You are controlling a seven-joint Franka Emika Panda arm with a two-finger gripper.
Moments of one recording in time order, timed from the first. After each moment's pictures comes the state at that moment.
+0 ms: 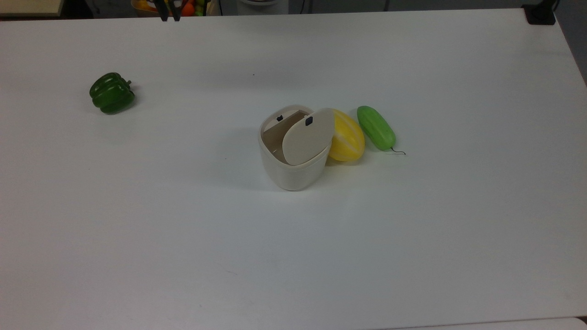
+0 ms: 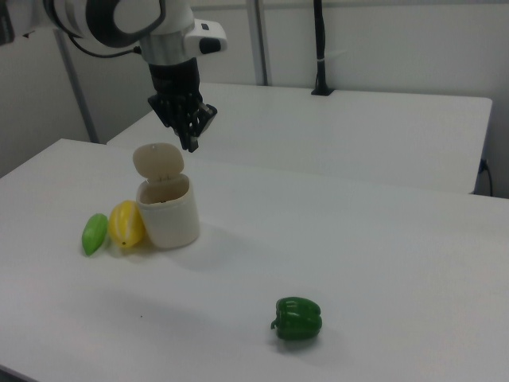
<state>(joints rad) -0.10 0.09 -0.05 -1.46 0.12 1.63 -0.15</state>
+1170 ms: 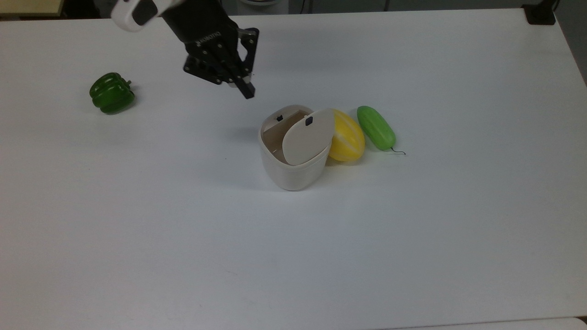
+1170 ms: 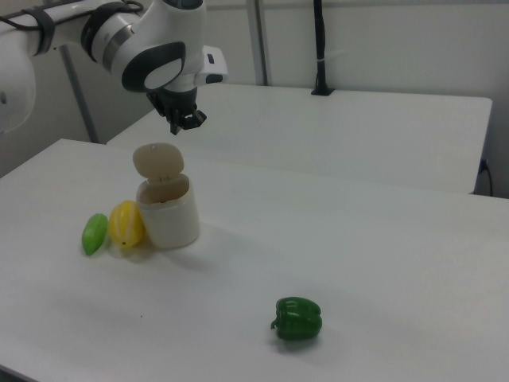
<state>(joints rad) -0.02 0.26 -0.04 -1.46 0.56 1.92 -0.26</state>
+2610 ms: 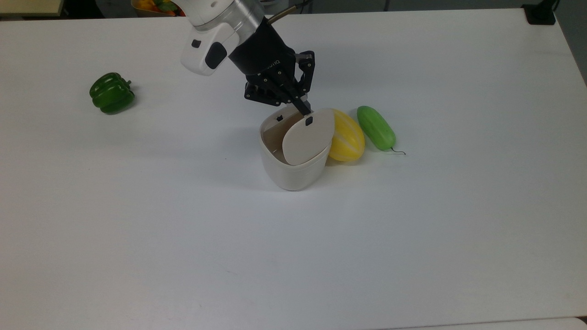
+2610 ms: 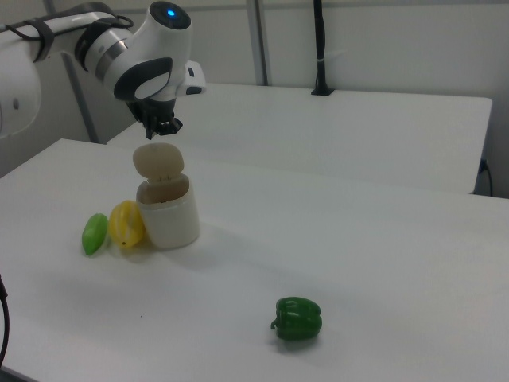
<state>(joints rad) 0.08 0.33 -0.04 -1.43 0.63 1.93 -0.26</state>
